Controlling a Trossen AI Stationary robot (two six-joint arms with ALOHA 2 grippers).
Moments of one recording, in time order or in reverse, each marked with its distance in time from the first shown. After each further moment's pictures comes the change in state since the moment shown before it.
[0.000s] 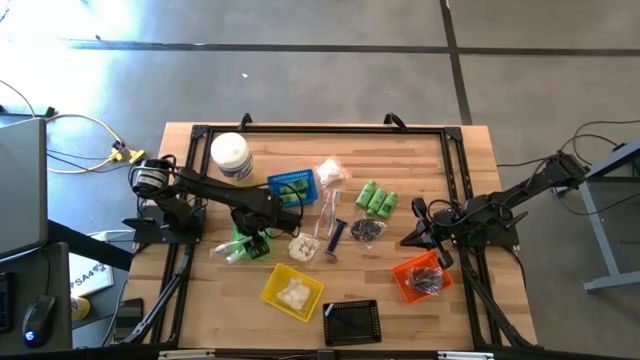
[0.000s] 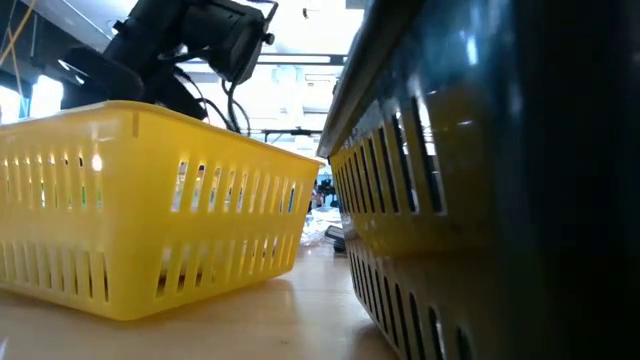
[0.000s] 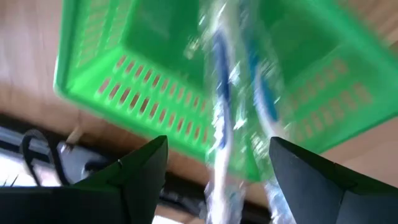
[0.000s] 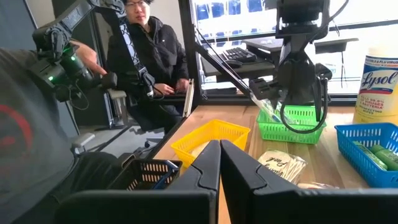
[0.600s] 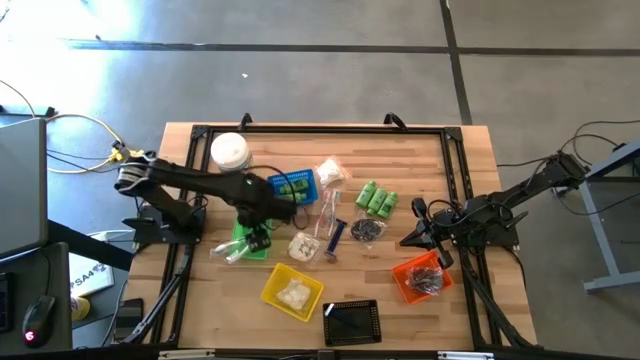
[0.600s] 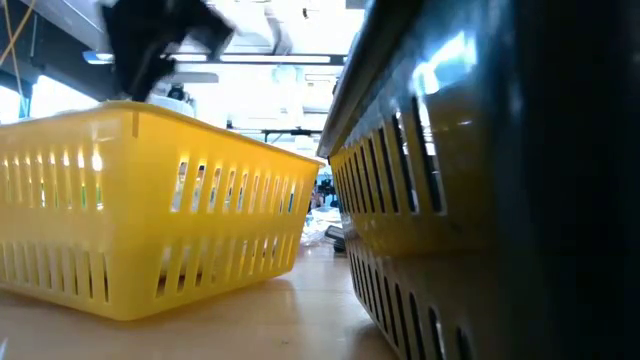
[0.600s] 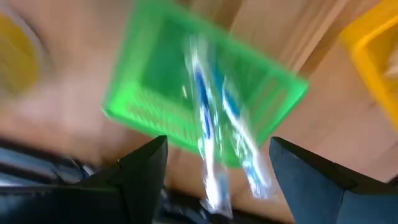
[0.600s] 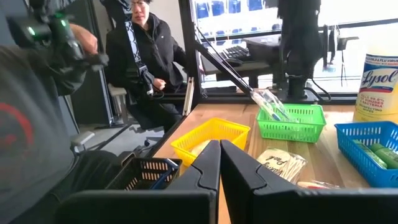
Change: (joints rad) left arm 0.000 -0.143 0.180 -0.044 -0.085 0.080; right arm 0.000 0.000 0.000 -0.007 0.000 0.000
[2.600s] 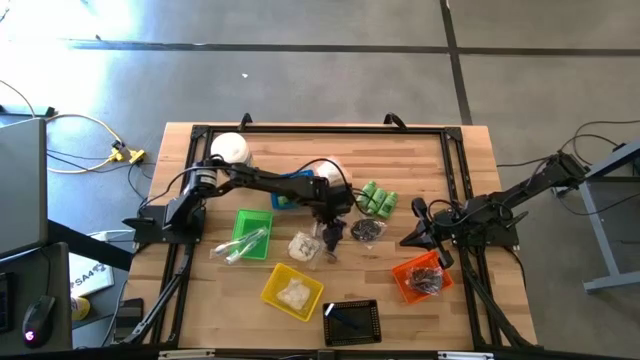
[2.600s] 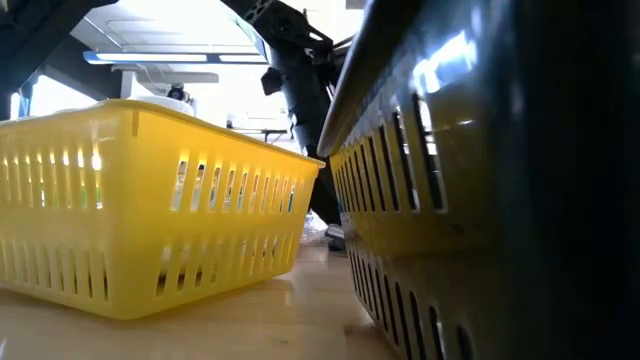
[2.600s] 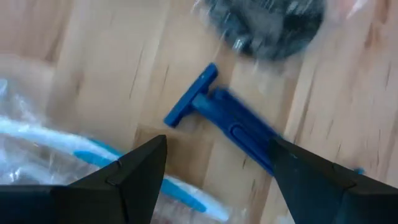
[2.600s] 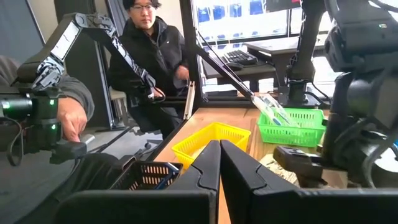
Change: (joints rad) left arm 0.180 0.551 0.172 0.856 0.126 0.250; right arm 0.000 0.000 0.000 0.016 -0.003 -0.008
